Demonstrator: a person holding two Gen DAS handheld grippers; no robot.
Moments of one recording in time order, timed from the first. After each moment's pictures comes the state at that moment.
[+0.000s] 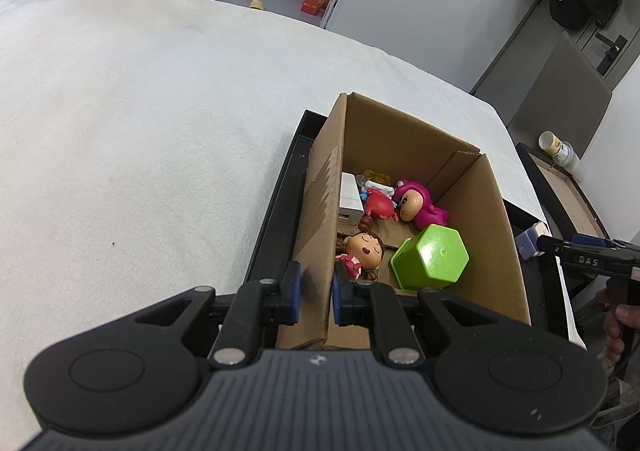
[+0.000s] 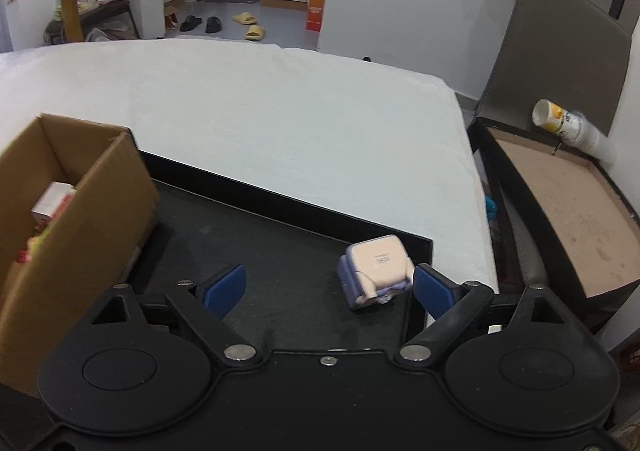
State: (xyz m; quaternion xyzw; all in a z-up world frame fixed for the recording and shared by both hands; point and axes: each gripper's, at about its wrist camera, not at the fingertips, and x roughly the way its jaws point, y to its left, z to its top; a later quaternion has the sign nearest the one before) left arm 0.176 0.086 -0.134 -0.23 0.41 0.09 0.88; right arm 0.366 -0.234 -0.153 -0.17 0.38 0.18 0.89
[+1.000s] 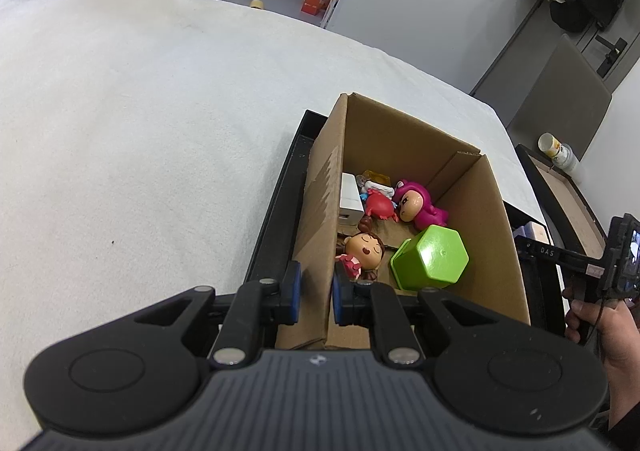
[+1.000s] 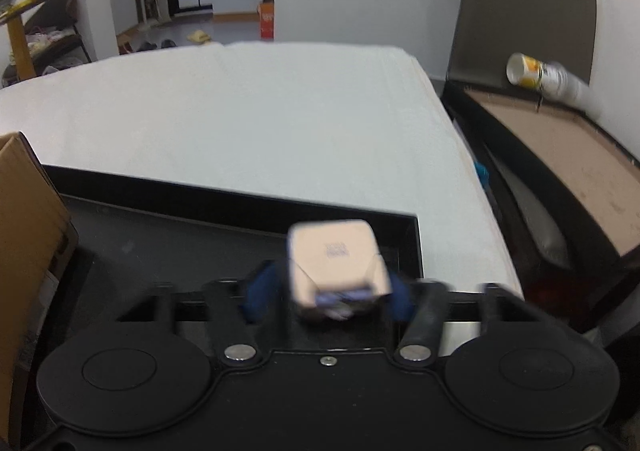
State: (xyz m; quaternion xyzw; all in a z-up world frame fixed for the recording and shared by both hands) left arm 0.176 0.086 -0.133 -0.23 0.41 0.09 0.88; right arm 0.406 -0.256 -0.204 -0.10 0.38 0.13 0.91
